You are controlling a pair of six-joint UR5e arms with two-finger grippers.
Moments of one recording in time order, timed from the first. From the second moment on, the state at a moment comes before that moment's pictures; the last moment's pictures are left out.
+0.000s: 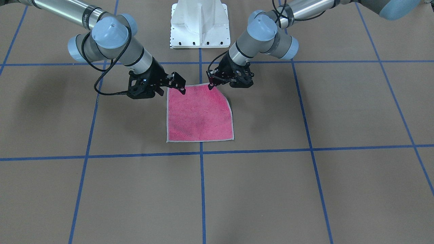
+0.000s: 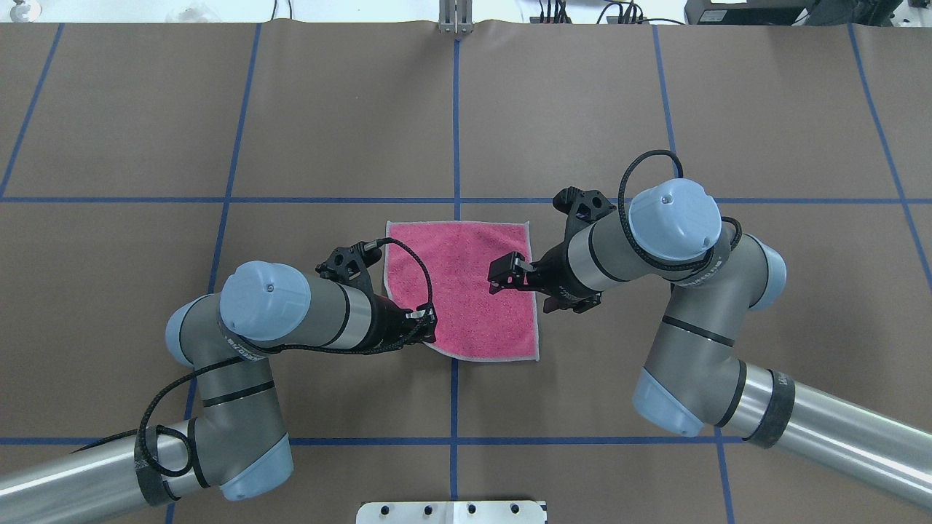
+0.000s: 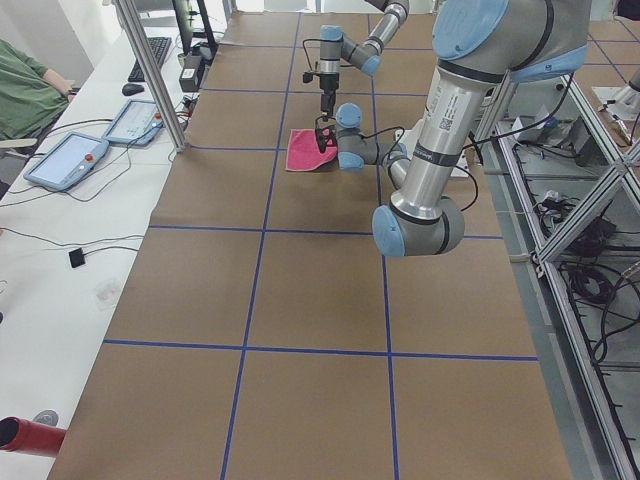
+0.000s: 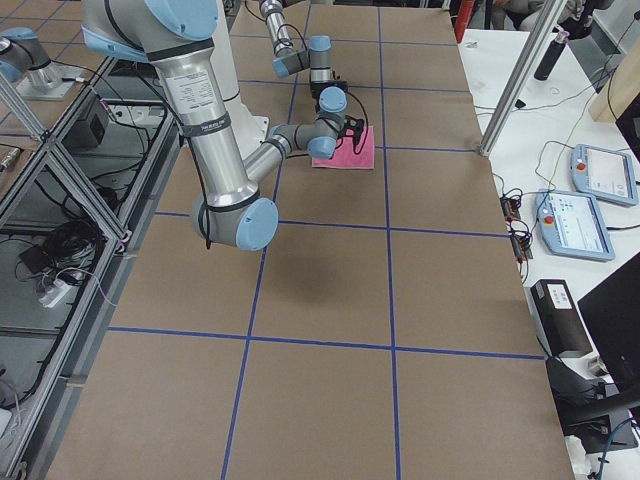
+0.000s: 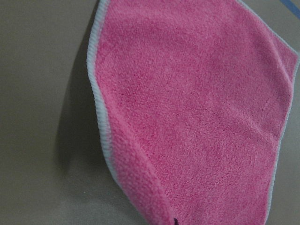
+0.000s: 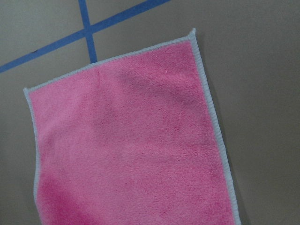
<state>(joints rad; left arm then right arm) -0.40 -2.08 -1.60 -2.33 -1.86 -1.73 0.53 -1.13 1.69 -0.99 2.04 1.56</state>
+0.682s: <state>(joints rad) -0.40 -2.08 -1.60 -2.33 -1.86 -1.73 0.49 -1.14 1.68 -0.99 2.02 1.57</state>
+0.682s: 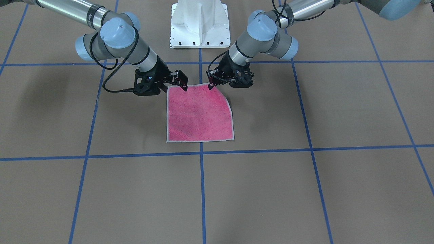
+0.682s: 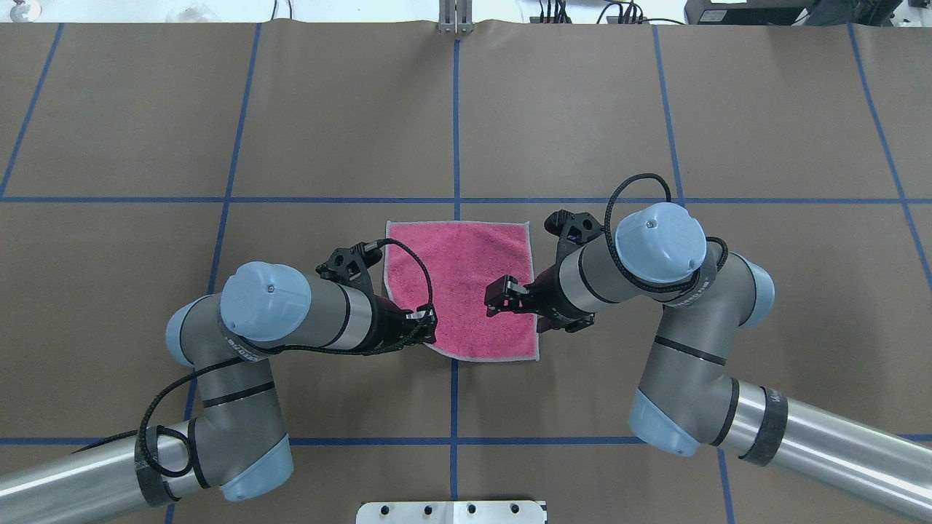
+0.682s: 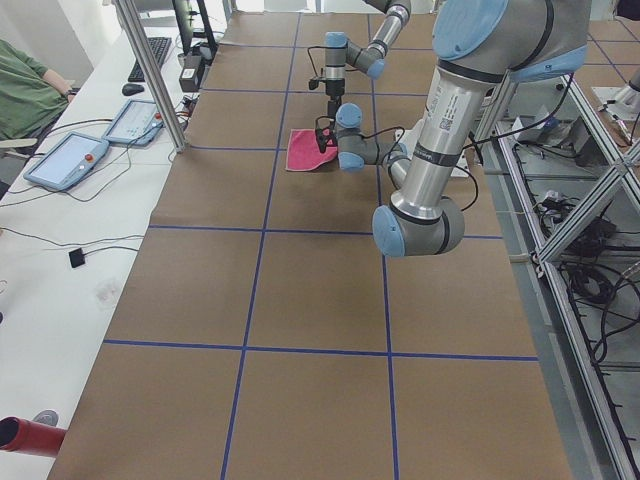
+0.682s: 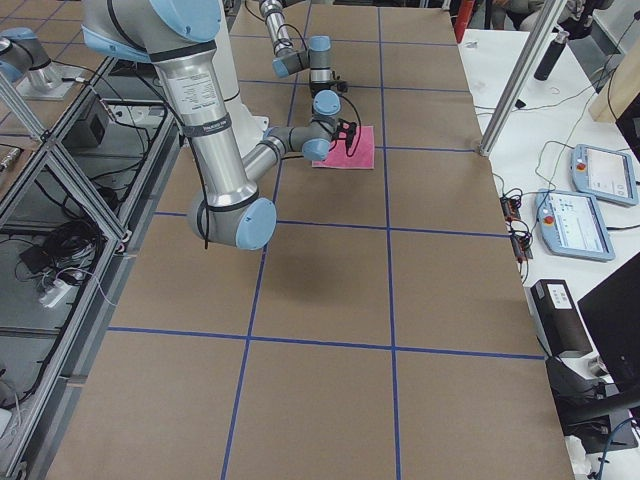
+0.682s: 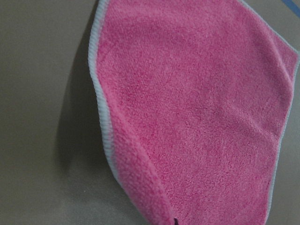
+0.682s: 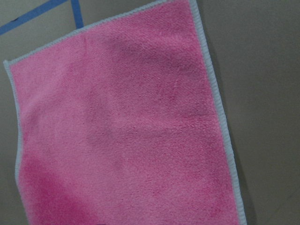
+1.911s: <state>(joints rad) -0.40 -2.08 -1.60 -2.33 -1.86 -1.73 0.45 -1.14 1.66 -0.99 2.00 1.57</state>
